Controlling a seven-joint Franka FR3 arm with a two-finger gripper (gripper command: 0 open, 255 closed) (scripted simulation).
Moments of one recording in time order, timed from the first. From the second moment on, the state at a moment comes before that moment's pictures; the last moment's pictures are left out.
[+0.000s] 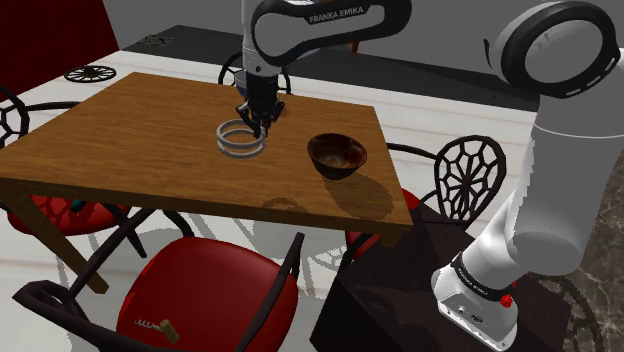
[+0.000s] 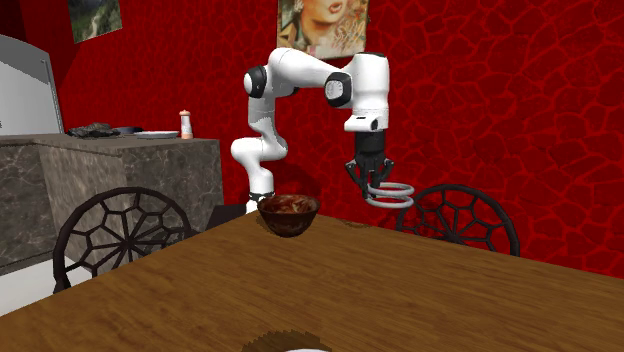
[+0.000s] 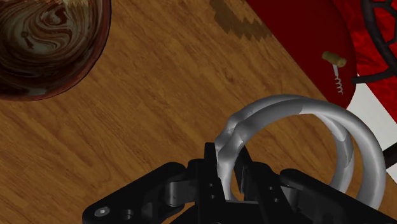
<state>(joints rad) 0.17 0.35 0.26 -1.58 -0.04 1.92 0.43</state>
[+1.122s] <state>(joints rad) 0.07 0.11 0.23 -1.78 0.02 1.87 0.30</state>
